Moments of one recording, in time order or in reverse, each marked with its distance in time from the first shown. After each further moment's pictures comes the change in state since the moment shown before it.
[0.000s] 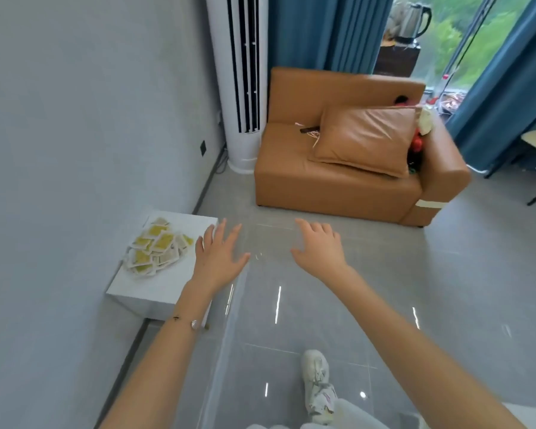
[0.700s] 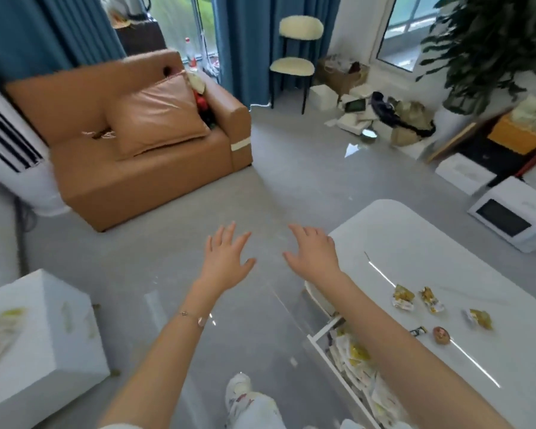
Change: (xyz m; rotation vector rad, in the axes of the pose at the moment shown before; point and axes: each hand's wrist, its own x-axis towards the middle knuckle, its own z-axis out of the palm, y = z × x) left_hand -0.209 0.292 0.130 0.142 -0.233 0.807; right_hand -0.393 0.205 0.009 0.102 0.174 0.713
